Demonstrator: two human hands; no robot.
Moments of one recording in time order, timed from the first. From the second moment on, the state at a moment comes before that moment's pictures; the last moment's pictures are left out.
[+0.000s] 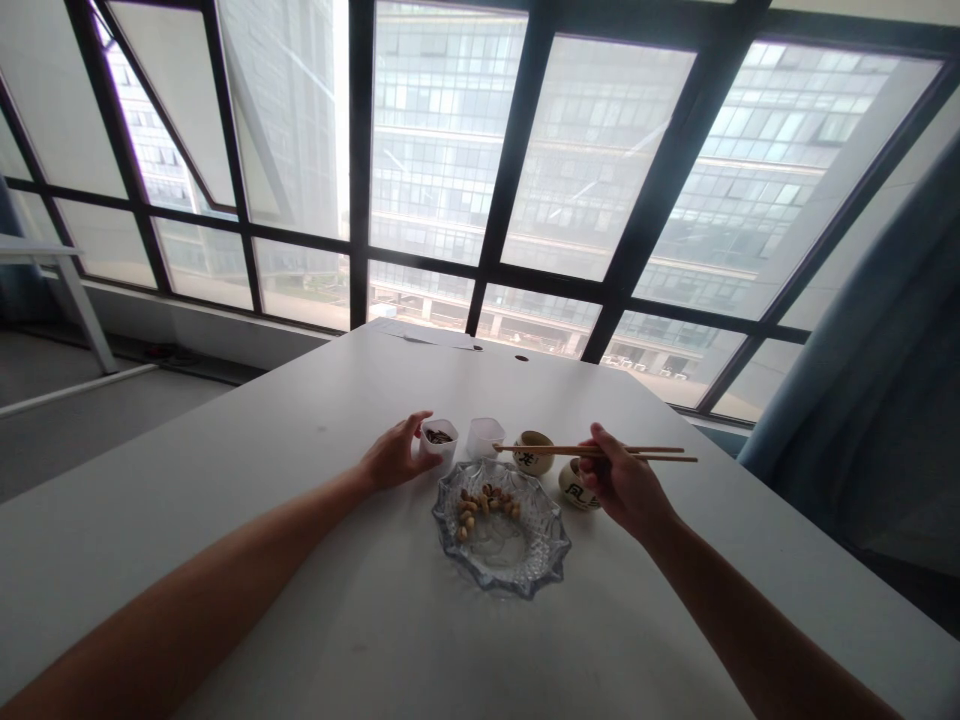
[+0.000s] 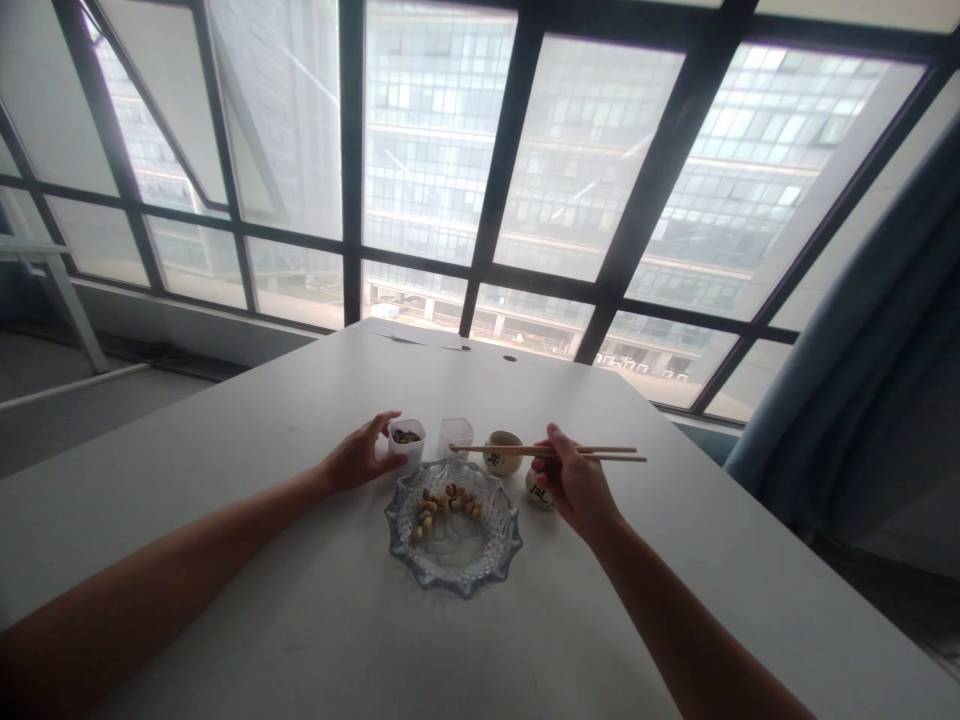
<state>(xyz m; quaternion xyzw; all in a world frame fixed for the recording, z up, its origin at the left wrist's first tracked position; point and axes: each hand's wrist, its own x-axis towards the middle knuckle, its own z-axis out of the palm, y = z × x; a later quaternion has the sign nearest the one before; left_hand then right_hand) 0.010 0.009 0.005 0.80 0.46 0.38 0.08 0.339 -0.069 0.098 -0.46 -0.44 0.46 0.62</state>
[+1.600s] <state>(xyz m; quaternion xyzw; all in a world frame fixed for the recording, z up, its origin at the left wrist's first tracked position) 0.190 0.045 0.072 0.92 0.38 0.10 0.05 0.404 -0.063 0.115 -0.49 -0.64 0.16 0.58</state>
